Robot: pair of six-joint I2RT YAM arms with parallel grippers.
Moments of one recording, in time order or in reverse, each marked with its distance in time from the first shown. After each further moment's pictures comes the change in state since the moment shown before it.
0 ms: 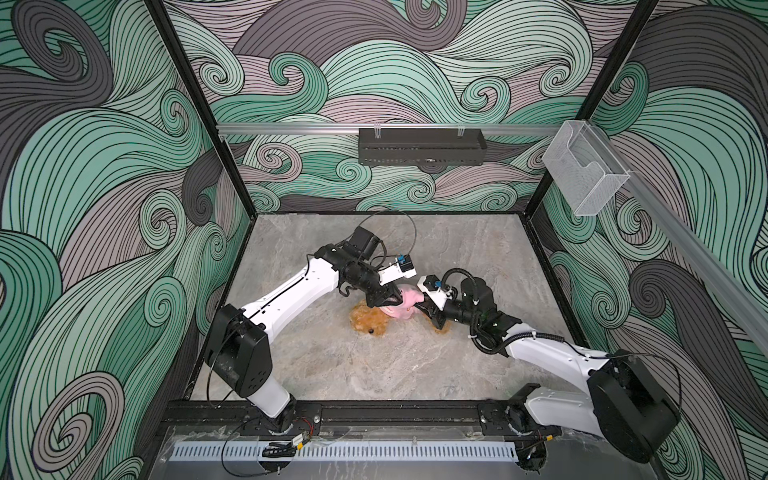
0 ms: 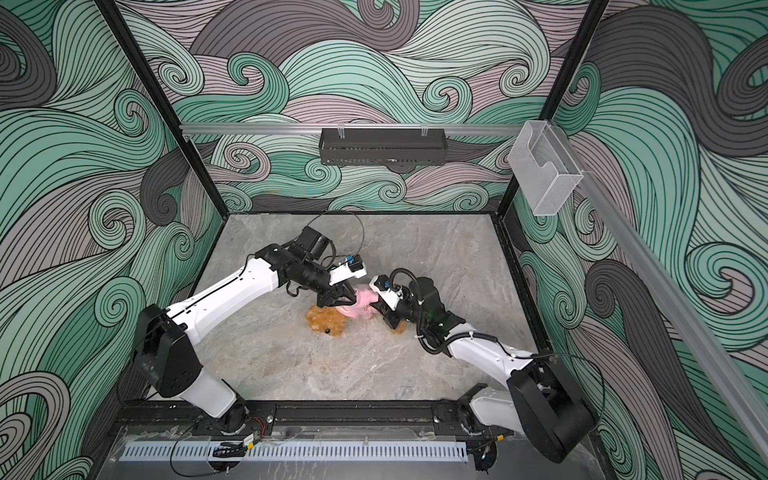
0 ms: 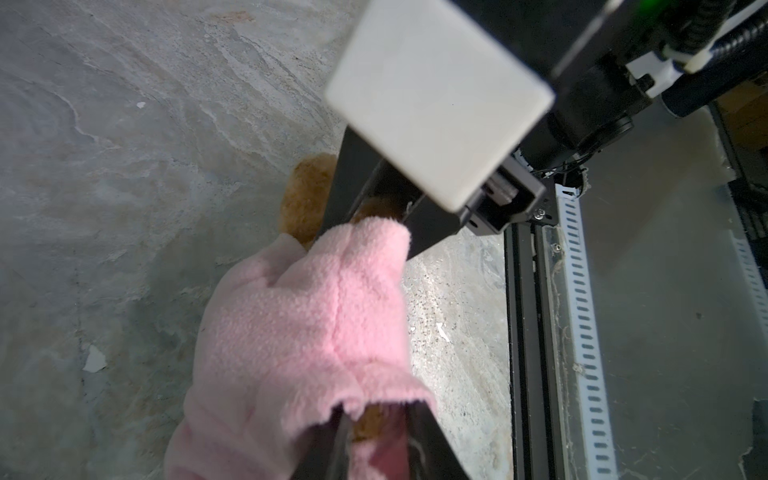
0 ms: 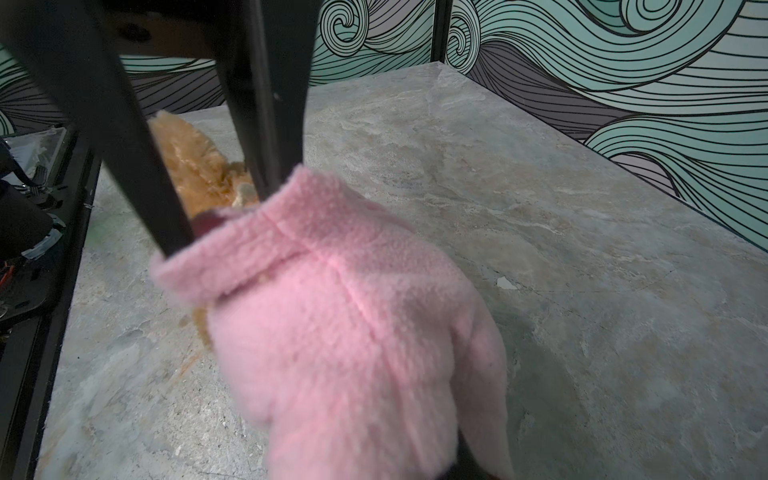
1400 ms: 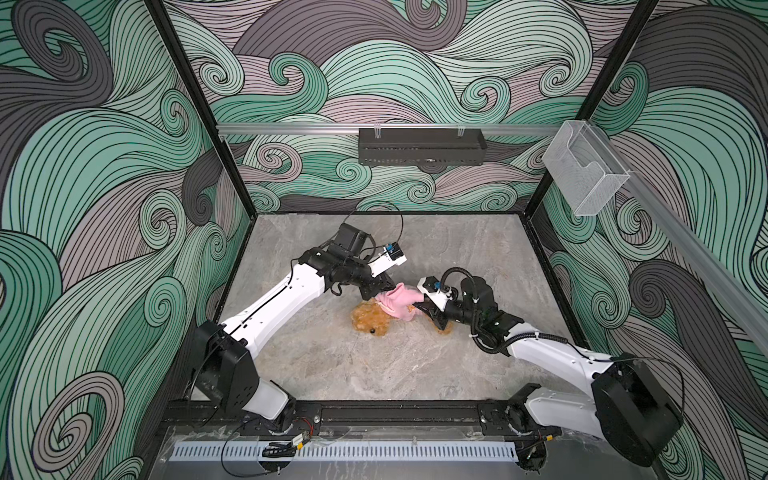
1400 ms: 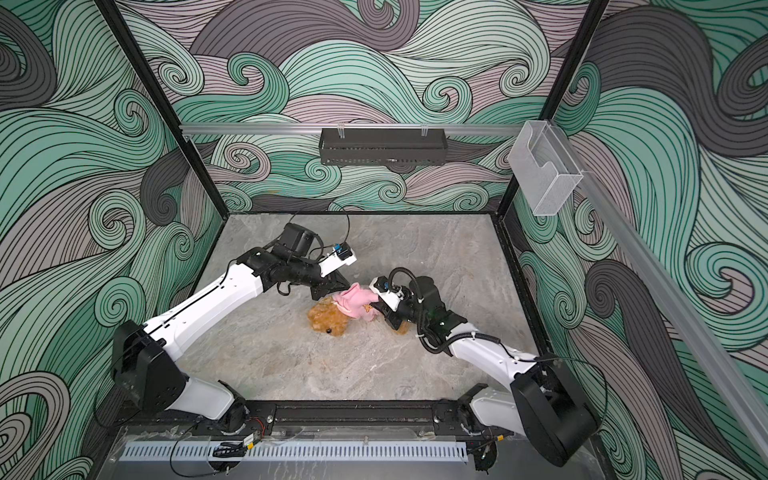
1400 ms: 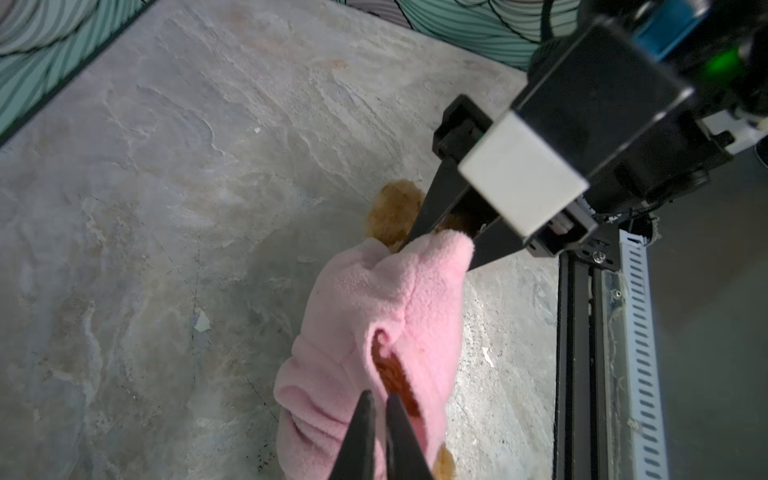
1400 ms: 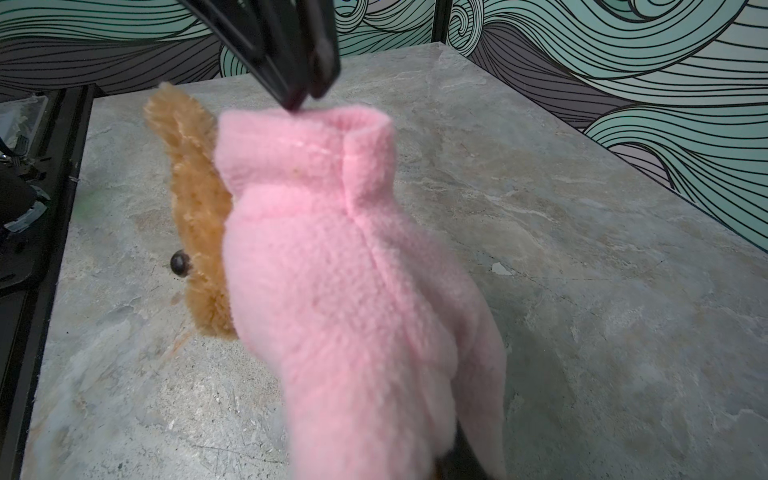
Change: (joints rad) left arm 0.044 -0.068 -0.039 0.104 -0.083 -0.108; right arm -0.005 -0.019 0.016 -0.094 0.018 -0.060
